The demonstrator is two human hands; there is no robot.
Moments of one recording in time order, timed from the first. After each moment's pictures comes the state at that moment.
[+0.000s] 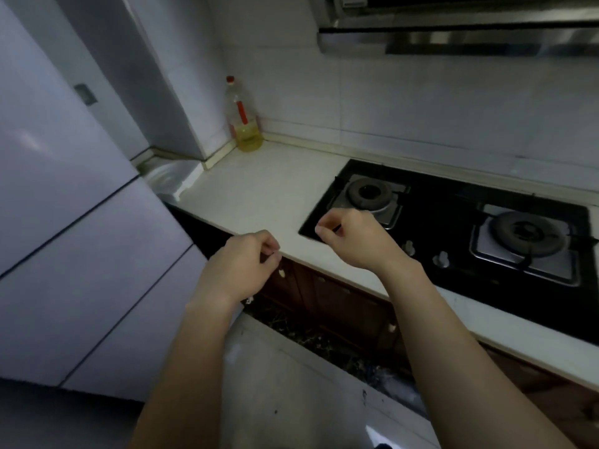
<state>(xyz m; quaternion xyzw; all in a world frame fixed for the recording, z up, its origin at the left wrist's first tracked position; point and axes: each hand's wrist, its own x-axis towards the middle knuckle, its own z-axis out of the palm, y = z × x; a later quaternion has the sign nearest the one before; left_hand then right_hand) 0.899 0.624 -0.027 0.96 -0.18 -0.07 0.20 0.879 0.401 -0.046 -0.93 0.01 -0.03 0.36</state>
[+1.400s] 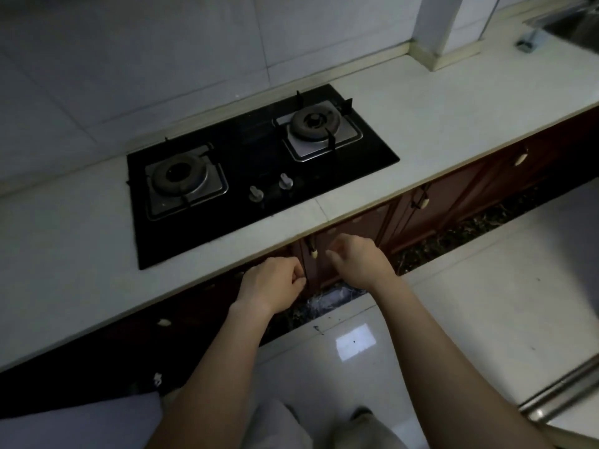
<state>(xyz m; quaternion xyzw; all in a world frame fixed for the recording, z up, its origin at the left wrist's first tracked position) 0.886 0.480 -0.196 0.77 -0.60 -0.22 0.00 0.721 0.385 -0.216 -0.80 0.51 -0.05 0.32</state>
